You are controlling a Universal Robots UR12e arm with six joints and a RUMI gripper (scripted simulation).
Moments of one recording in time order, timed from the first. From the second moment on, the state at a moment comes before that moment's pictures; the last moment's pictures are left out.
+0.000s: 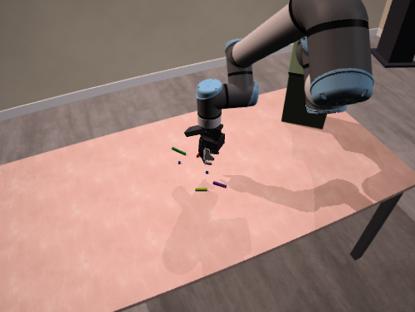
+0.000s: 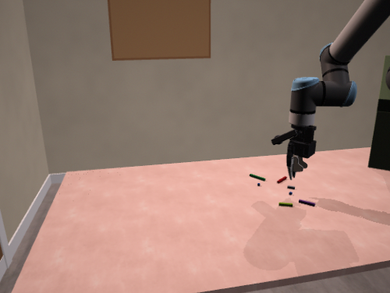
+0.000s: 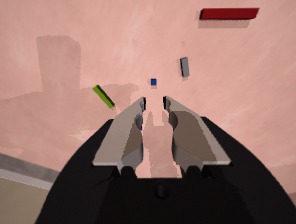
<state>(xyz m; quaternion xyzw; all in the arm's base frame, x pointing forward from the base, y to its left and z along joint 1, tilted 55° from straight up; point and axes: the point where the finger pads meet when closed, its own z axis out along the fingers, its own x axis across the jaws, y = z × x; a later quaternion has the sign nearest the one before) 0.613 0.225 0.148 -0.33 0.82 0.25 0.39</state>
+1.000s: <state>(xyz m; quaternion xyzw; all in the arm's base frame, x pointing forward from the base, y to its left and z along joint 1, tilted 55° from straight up) 0.603 0.211 0.161 -0.33 0.82 0.25 0.39</state>
